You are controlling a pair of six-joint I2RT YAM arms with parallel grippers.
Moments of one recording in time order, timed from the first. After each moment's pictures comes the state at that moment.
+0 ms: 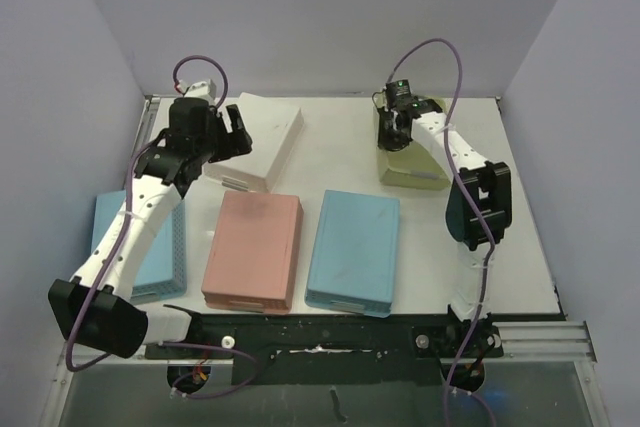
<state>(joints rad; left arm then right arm) -0.28 1.34 1.33 -0.56 -0.09 -0.43 0.29 2.09 1.80 -0.73 0.09 0.28</state>
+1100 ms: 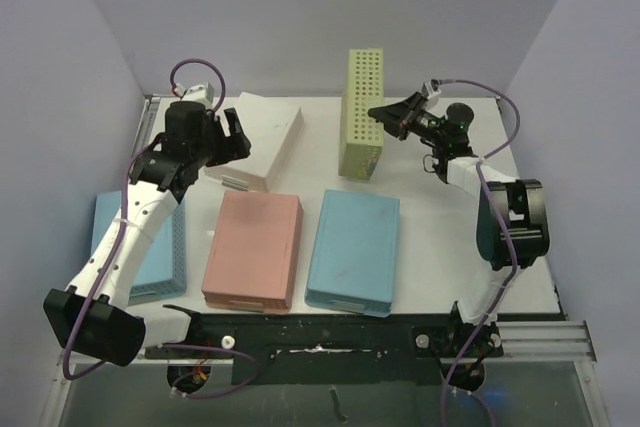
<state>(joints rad) -0.28 1.27 1.30 -0.59 -0.07 -0.43 0.09 1.81 1.17 0.67 -0.85 1.36</state>
